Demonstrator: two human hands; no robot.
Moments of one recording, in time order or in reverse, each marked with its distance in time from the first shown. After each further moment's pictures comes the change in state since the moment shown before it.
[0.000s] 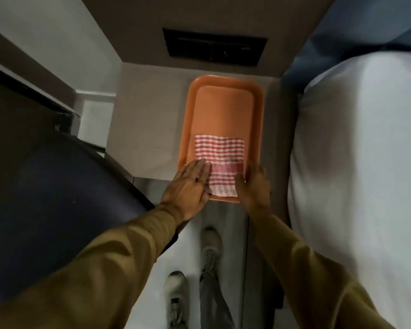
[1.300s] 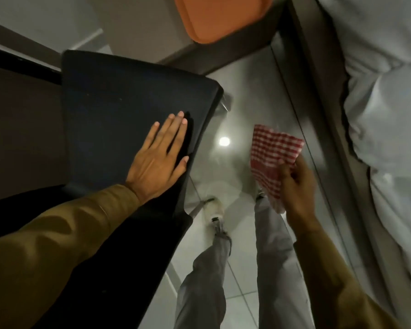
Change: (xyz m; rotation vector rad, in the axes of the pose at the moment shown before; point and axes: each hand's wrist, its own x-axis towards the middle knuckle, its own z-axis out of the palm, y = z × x) left_hand -0.289 -0.138 0.086 0.506 0.167 0.402; right_hand -0.403 0.128 0.158 0.705 0.301 0.372
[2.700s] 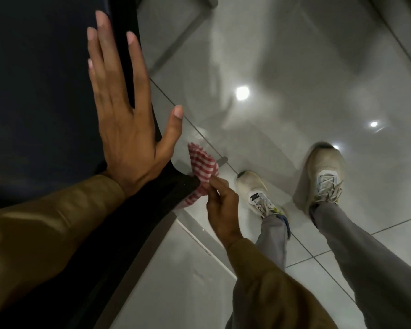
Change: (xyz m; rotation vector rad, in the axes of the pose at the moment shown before) left_hand -0.027 0.056 0.152 -0.074 0.357 0.023; right_hand -0.114 0.289 0.239 0.344 -0.060 0.188
